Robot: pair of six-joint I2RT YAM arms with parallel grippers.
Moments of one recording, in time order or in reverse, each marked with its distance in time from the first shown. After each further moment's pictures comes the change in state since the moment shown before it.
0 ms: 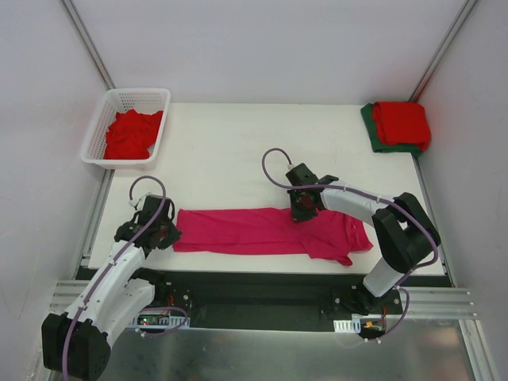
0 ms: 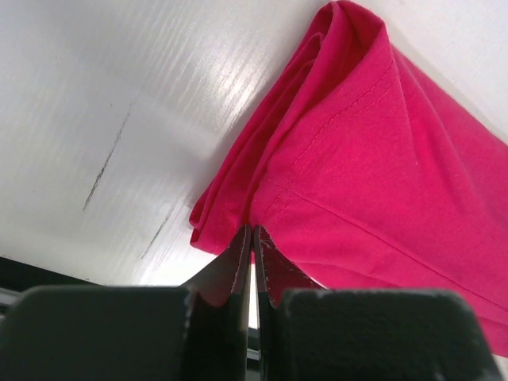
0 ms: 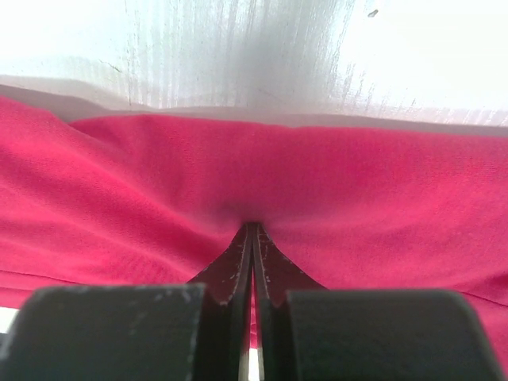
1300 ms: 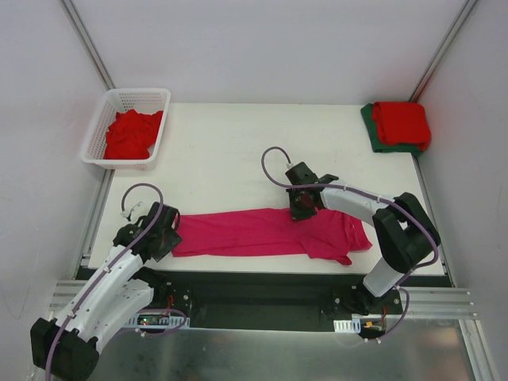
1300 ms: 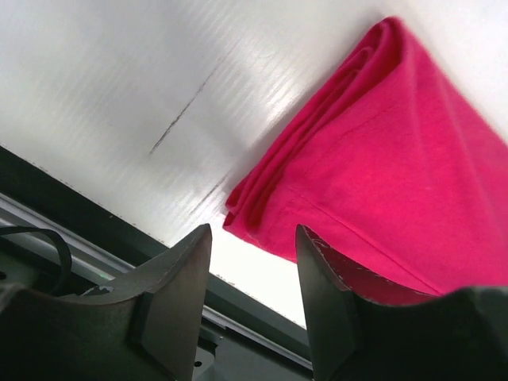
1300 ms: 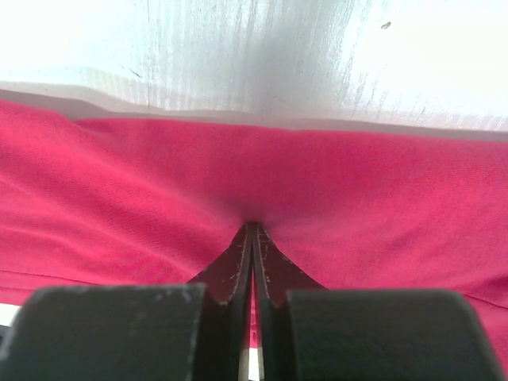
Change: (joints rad) left arm -0.144 -0.048 0.022 -0.229 -0.189 -0.261; right arm 0.000 0.000 0.011 0.006 -0.015 -0.002
